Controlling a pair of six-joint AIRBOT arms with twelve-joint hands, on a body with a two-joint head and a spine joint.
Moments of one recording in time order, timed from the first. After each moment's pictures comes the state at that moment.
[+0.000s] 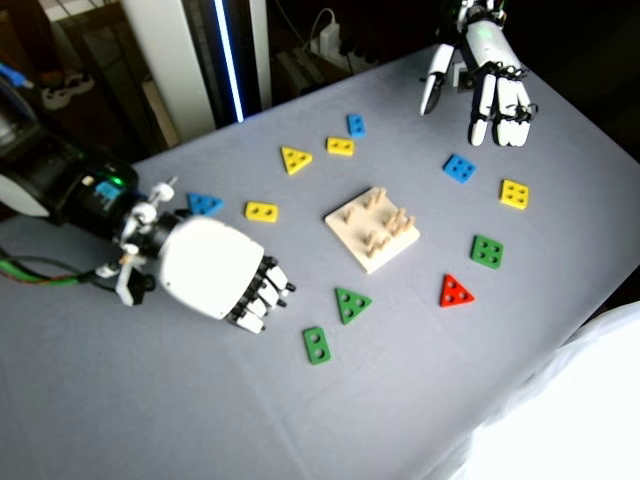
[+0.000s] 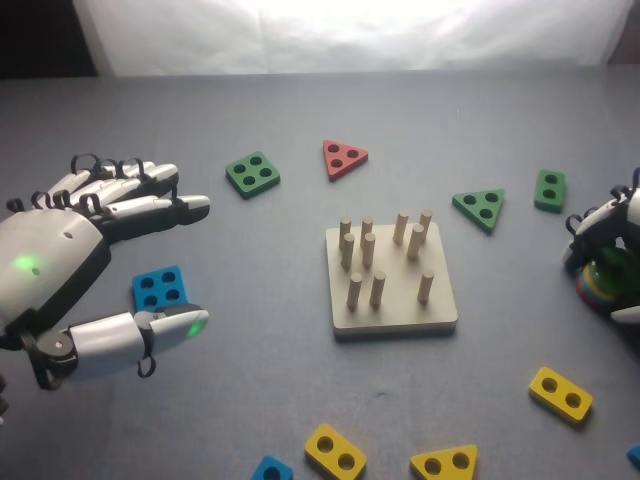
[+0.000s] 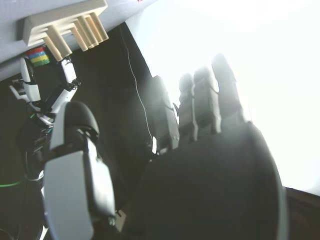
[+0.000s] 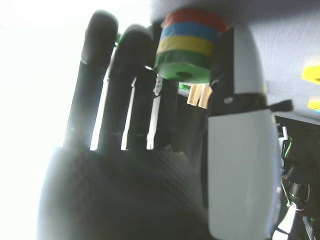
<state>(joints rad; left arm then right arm) 1.19 -0.82 0.96 -0.32 -1.26 0.81 -1.03 -0.98 1.23 0.01 0.63 -0.78</state>
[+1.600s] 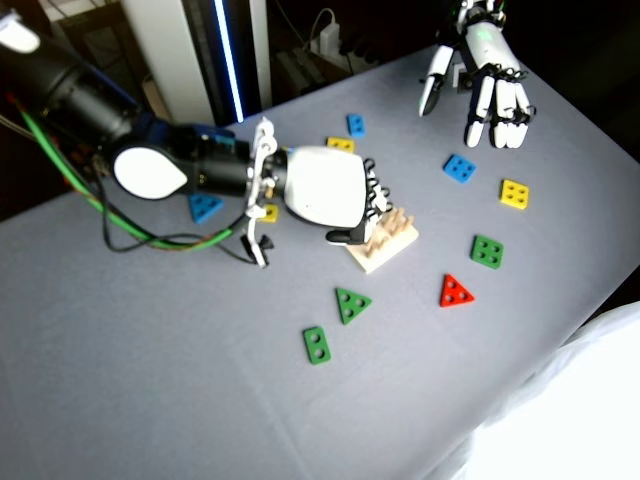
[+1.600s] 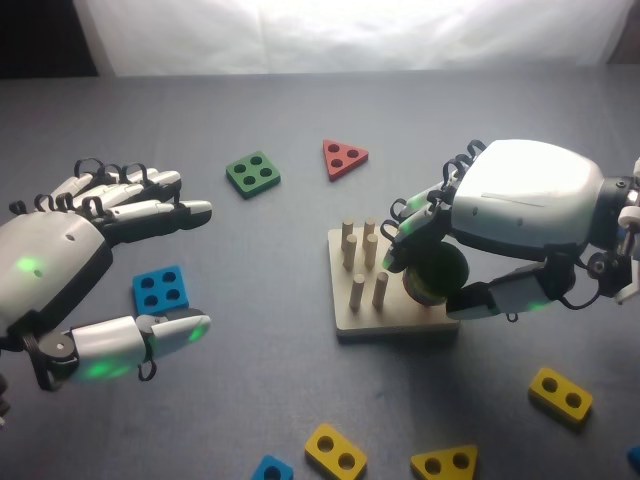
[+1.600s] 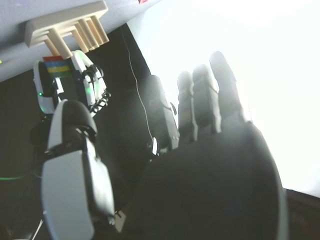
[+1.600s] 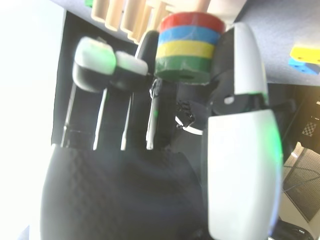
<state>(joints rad) 1.19 -0.83 0.96 -0.32 -1.25 0.80 -0.77 -1.16 1.27 -0.46 0.64 -0.60</state>
